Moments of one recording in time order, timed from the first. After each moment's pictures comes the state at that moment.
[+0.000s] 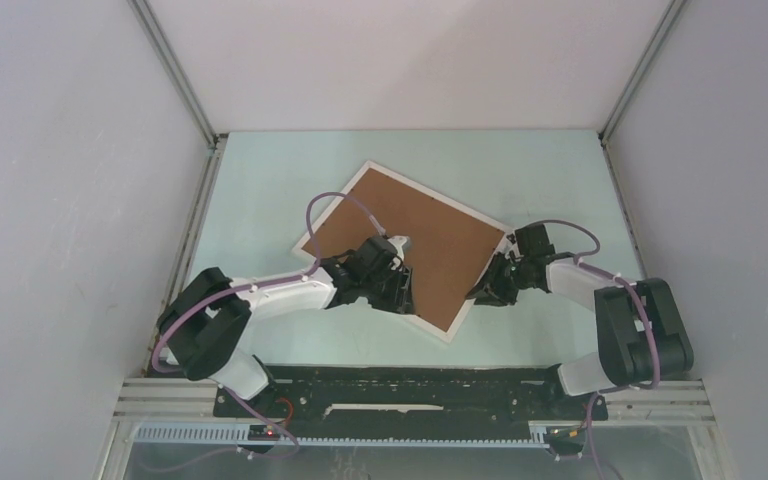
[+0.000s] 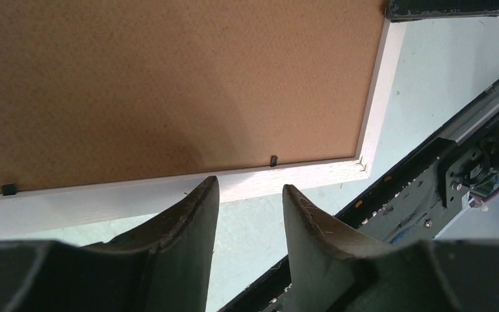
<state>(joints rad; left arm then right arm) -0.86 1.53 0.82 -0.19 0.19 -0.59 0.18 1.45 0.60 -0.28 -0.52 0.69</state>
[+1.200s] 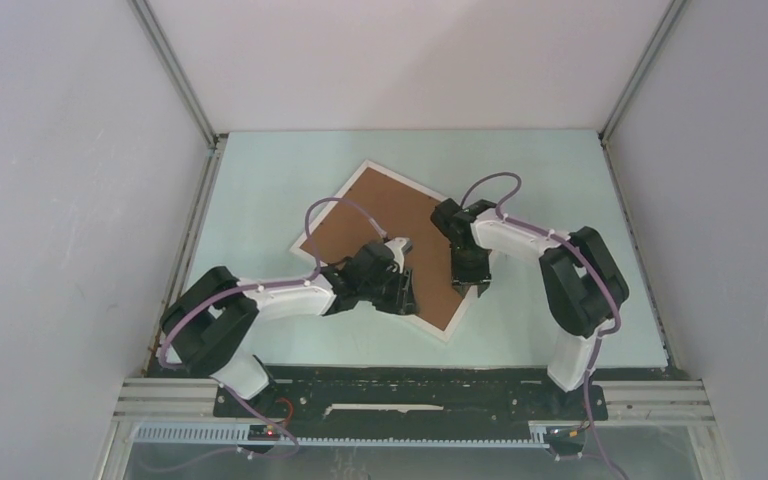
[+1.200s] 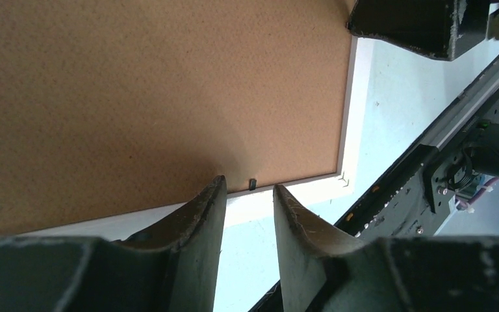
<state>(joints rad) -0.85 1.56 0.73 0.02 0.23 -0.61 0.61 1.86 1.24 -1.00 0.16 0.67</state>
